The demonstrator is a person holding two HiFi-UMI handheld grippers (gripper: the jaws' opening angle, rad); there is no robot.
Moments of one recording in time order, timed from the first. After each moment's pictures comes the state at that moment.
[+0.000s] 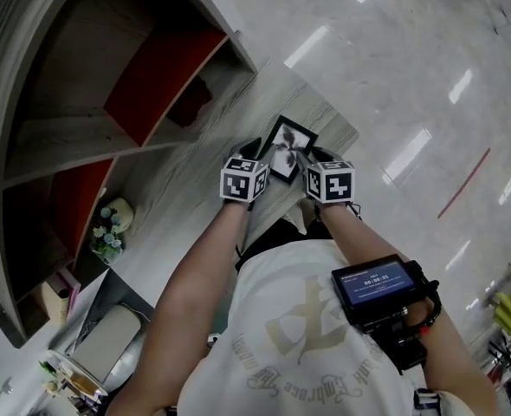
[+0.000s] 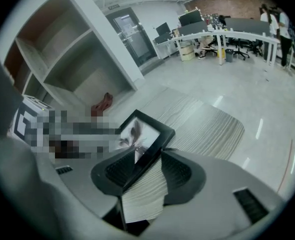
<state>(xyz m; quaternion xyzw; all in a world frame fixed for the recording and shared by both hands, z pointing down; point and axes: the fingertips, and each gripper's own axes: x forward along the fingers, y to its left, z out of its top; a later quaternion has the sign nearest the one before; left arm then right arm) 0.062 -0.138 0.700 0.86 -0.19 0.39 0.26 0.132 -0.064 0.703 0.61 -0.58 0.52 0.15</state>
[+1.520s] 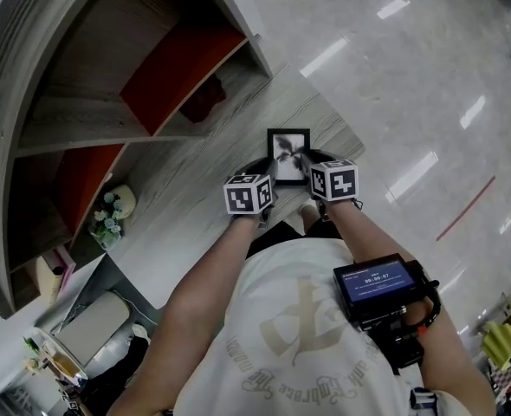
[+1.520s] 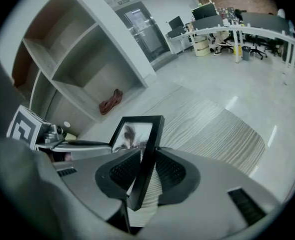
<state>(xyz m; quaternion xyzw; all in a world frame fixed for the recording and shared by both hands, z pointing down) 0.026 -0.110 0.699 0.80 -0.30 0.35 0.38 0.117 -0.080 0.703 0.55 -0.63 0.52 0.17</state>
